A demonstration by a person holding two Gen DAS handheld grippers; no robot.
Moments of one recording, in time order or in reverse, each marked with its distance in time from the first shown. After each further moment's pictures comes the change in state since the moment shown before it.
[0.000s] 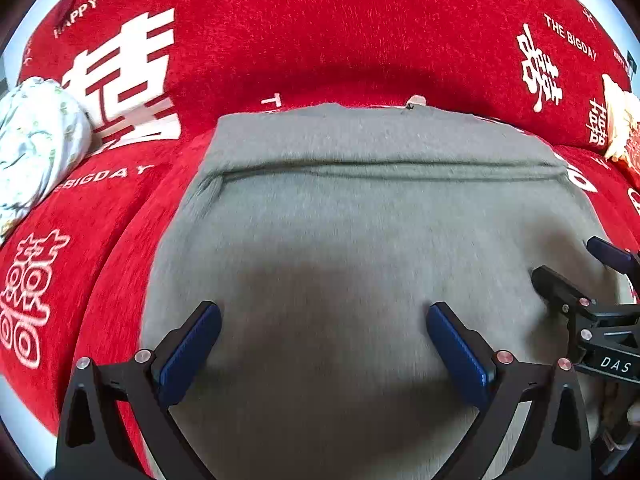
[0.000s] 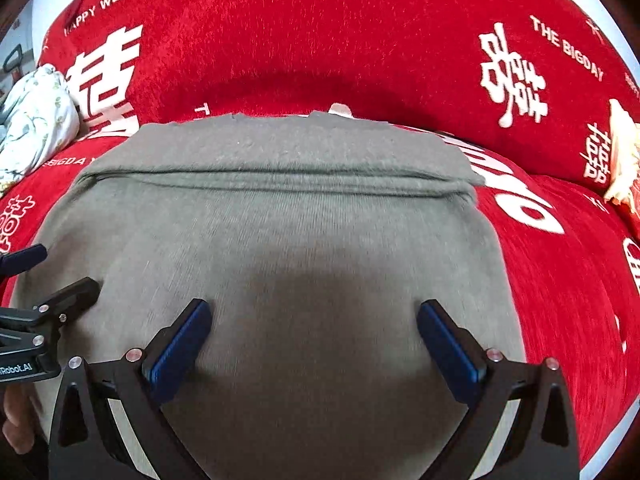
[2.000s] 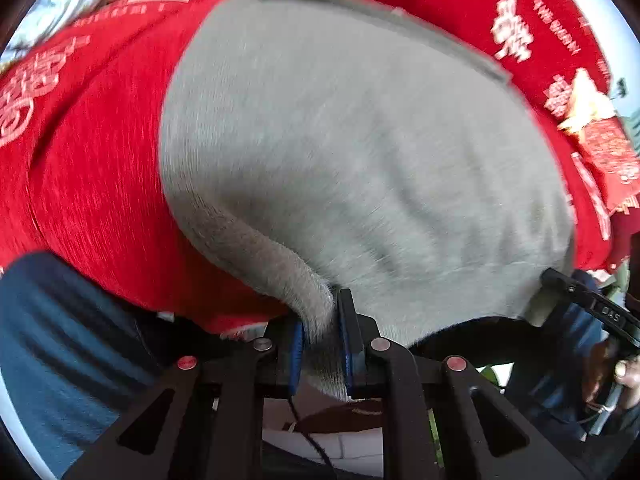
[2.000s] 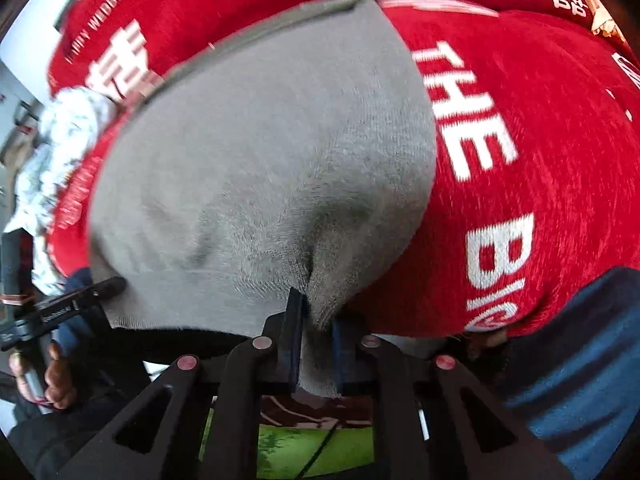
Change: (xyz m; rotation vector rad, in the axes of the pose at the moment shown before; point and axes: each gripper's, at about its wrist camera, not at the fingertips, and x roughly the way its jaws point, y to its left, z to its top) left arm -0.071 0.031 -0.138 -0.134 0.269 -0.265; right arm -0.094 -0.086 -0.155 0.250 0.257 0.307
